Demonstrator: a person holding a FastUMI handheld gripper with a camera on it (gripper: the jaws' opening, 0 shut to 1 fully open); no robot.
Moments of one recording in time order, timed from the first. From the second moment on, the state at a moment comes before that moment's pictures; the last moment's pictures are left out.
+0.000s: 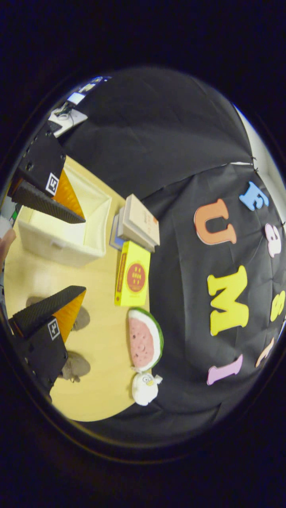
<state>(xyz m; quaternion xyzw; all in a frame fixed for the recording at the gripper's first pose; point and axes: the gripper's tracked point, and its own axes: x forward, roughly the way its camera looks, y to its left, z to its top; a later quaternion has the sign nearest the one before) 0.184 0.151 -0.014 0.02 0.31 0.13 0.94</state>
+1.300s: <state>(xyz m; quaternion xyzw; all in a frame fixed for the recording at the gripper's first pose) 0.210 0.039 -0.198 0.02 0.54 0.05 0.84</state>
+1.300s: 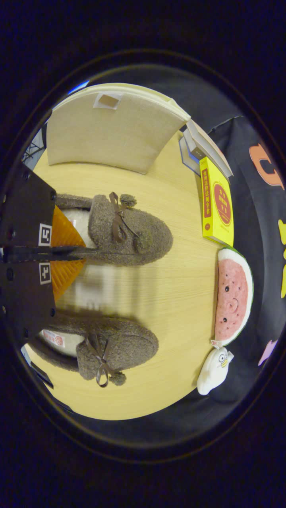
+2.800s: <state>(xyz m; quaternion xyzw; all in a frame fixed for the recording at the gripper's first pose) 0.153 0.326 -0.126 0.11 0.50 0.09 0.85</state>
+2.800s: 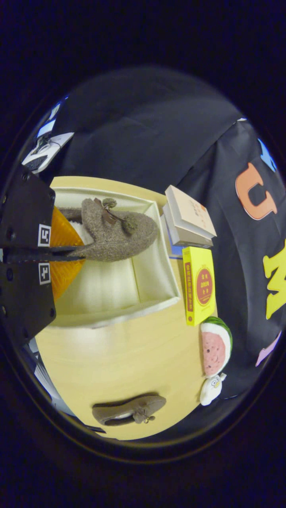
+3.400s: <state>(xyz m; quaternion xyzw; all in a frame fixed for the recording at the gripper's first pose) 0.166 0.349 -0.192 0.04 0.54 0.06 0.84</state>
